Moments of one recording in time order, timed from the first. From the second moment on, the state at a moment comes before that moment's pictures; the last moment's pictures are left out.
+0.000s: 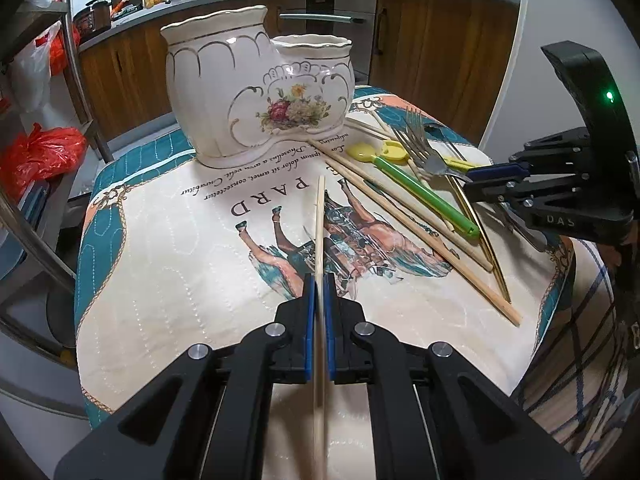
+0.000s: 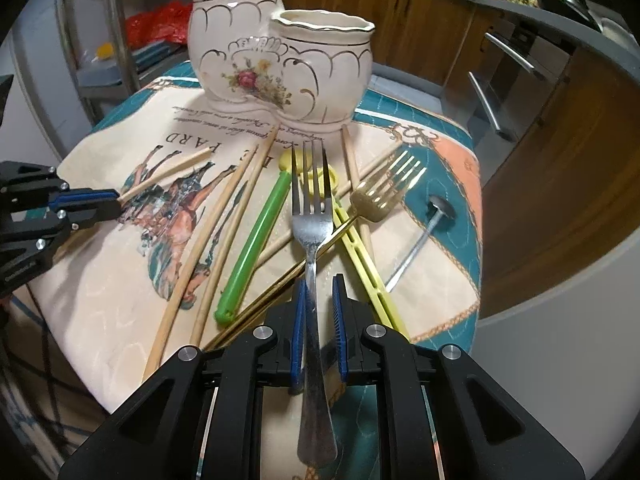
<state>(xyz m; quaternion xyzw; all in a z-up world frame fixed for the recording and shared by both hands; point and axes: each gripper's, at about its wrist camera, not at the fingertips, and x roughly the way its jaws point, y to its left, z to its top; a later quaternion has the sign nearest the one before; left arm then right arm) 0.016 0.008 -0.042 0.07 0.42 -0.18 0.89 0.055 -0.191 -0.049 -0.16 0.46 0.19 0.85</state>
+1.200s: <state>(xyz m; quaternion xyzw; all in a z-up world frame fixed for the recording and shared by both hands) 0.071 0.057 0.100 -0.04 0.13 -0.20 0.97 0.088 -0.184 0.081 0.06 0.11 0.27 0.95</state>
